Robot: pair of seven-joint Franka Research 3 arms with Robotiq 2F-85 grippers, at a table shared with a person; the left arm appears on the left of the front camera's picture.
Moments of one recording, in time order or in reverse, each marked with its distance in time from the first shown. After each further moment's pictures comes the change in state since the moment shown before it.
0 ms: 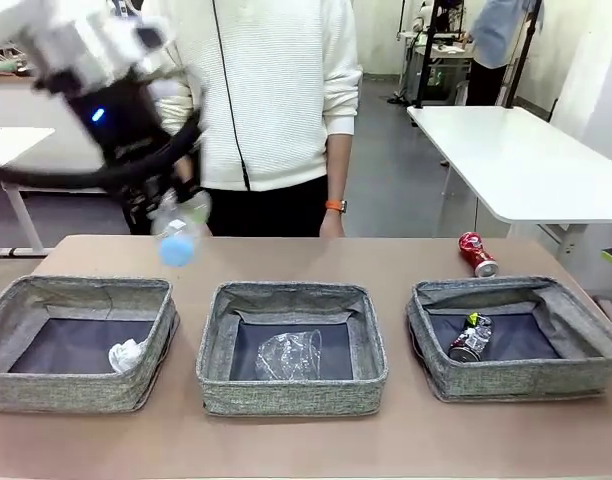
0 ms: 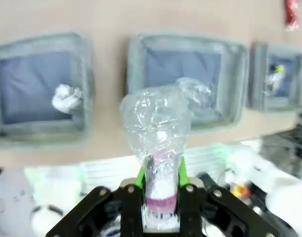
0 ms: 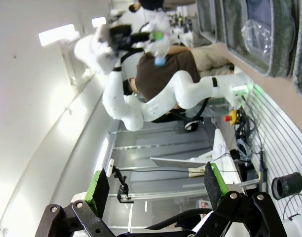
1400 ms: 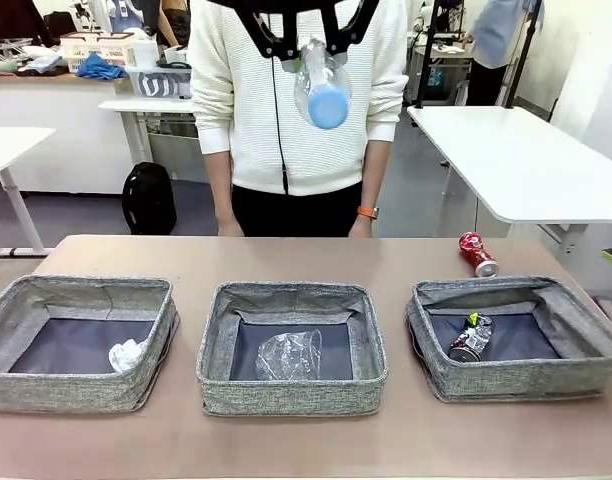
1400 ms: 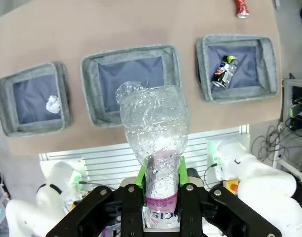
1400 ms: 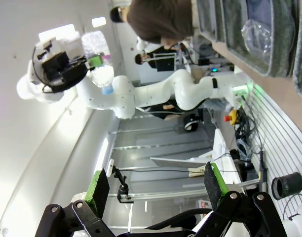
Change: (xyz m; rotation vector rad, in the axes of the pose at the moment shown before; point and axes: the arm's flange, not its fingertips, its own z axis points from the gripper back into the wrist) left arm -0.015 -0.213 0.096 0.166 -0.073 -0.131; right arm 0.000 0.000 0.000 0.000 0.000 0.000
